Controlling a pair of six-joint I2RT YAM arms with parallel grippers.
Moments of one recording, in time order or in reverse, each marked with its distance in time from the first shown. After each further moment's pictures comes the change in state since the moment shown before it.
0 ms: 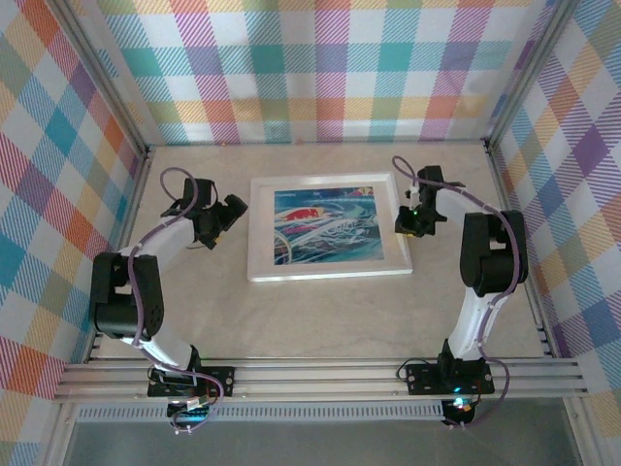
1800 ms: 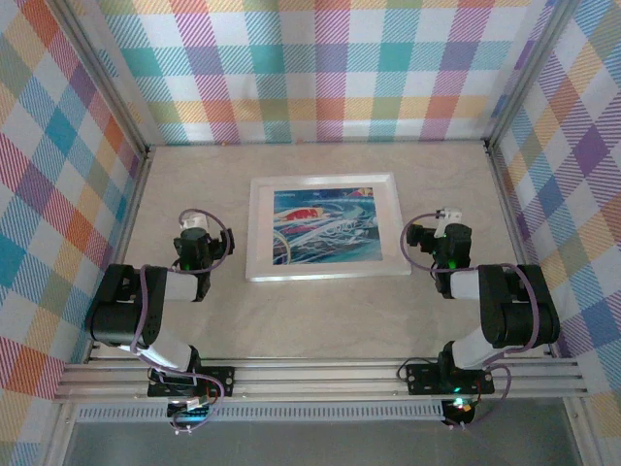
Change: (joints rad) left arm -0.010 -0.043 -0.613 1.024 -0.375 0.721; right arm -0.073 -0.398 -0.922 1.441 0.251 -0.094
